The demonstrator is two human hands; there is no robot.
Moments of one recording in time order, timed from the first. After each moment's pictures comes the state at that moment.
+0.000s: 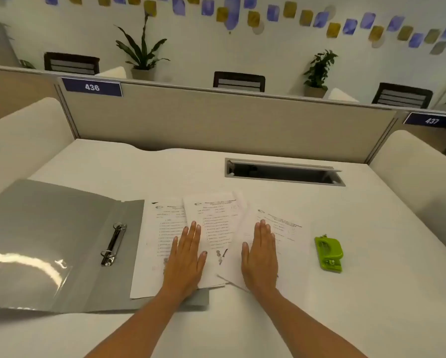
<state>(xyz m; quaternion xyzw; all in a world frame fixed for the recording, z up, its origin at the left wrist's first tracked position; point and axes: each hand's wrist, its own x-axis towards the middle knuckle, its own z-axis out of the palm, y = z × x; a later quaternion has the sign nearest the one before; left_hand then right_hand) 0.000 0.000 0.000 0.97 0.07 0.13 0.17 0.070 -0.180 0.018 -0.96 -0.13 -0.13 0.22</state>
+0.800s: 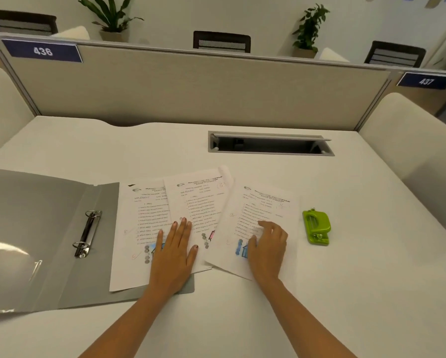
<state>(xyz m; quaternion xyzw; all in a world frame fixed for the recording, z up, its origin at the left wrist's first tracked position) -0.005 -0.011 -0.022 0.99 0.08 0.07 0.12 0.068 -0.216 0.015 -0.94 0.03 -0.14 0.31</state>
